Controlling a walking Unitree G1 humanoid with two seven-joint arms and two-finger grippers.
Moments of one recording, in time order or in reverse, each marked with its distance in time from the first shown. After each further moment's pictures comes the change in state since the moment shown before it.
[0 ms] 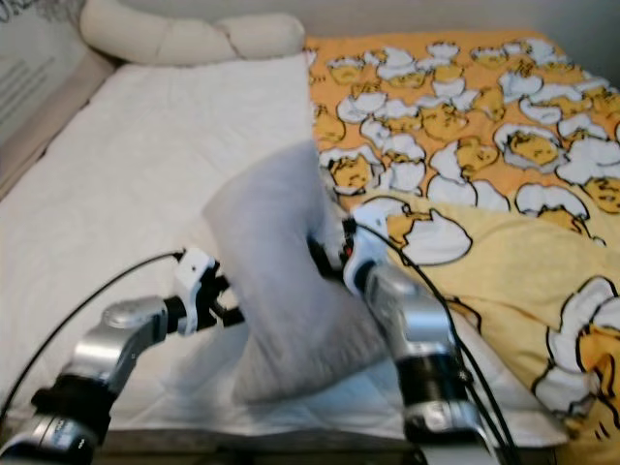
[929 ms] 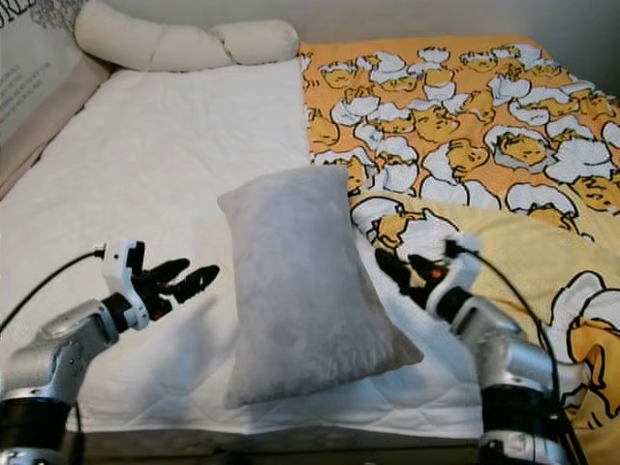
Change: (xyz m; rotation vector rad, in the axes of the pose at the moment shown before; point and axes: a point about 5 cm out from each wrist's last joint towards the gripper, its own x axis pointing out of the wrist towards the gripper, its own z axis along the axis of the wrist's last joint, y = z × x) left arm -0.043 0.030 -0.006 -0.371 -0.247 0.195; right arm -0.060 -0.085 -0.014 0.332 -0.167 0.089
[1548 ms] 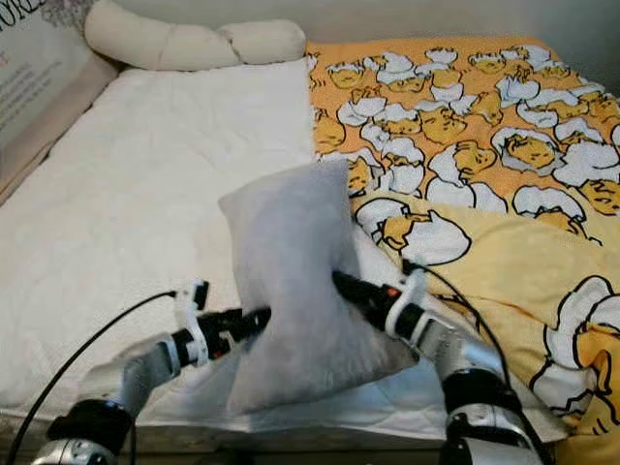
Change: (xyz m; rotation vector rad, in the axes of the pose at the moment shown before) left arm 0.037 -0.034 -0.080 -0.165 0.260 -0.121; right arm 0.037 0.023 -0.061 0.141 0.222 0.167
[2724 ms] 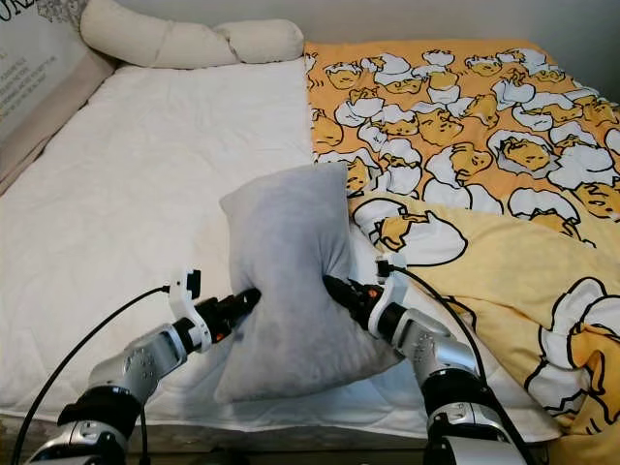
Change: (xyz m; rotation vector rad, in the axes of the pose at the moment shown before) left arm 0.003 0.010 0.017 -0.158 -0.170 0.079; right arm 0.017 0.008 -0.008 -0.119 -0.015 0.008
